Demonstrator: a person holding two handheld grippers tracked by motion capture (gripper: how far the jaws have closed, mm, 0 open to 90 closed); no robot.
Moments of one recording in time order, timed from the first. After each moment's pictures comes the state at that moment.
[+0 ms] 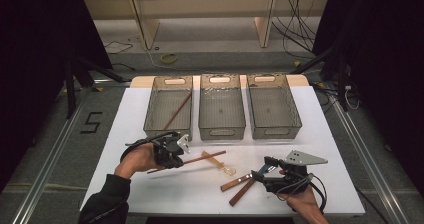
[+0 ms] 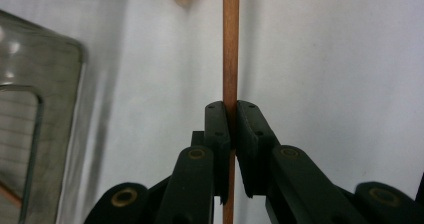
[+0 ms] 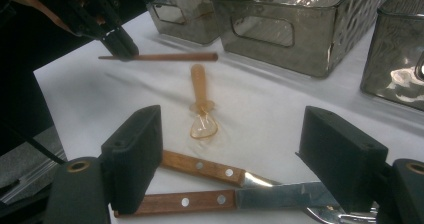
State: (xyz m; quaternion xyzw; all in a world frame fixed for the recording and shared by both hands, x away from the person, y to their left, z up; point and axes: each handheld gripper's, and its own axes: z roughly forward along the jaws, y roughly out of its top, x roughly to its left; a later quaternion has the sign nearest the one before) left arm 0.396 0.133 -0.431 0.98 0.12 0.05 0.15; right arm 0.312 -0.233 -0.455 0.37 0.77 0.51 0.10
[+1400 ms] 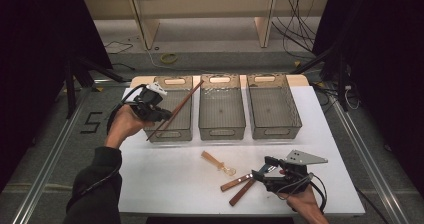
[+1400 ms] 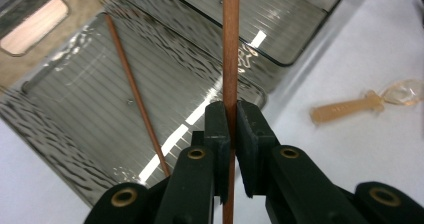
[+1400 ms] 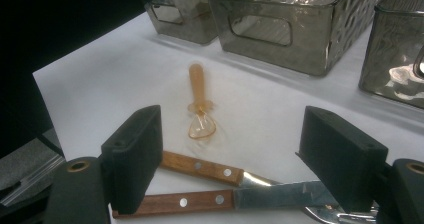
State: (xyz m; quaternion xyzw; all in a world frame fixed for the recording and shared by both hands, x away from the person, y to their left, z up) left arm 0.465 0.186 -0.350 0.89 0.33 0.12 0.30; right arm 0.313 -0.234 -0.456 0.37 0.77 0.51 0.09
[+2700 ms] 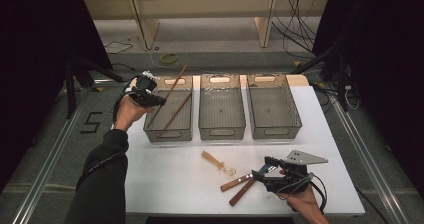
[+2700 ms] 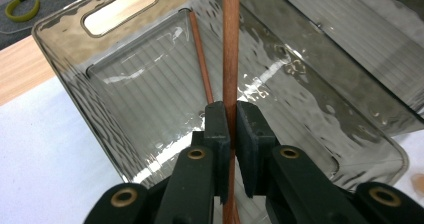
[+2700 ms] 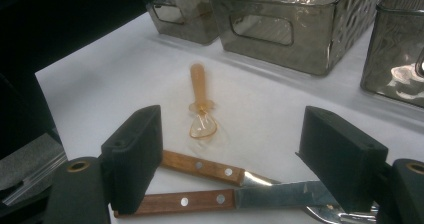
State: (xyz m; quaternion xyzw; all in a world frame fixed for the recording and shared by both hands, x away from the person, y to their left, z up) left arm 0.527 0.212 -0.381 0.84 0.43 0.15 0.31; right arm 0.313 -0.234 -0.456 0.37 0.77 0.51 0.09
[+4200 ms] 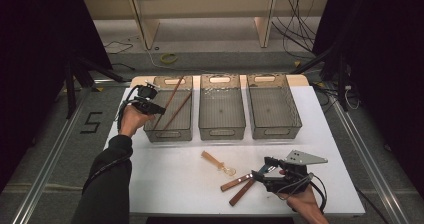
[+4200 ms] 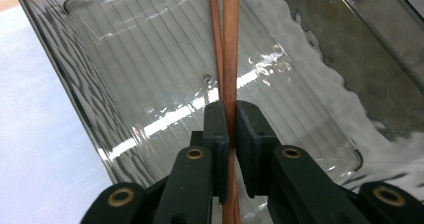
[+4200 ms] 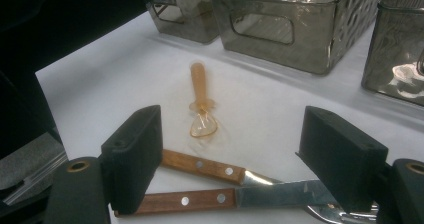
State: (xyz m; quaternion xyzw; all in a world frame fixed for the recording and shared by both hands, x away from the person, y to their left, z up) left arm 0.534 0.216 -0.421 0.82 0.49 0.10 0.28; right arm 0.313 -0.234 -0.457 0.37 0.77 0.51 0.09
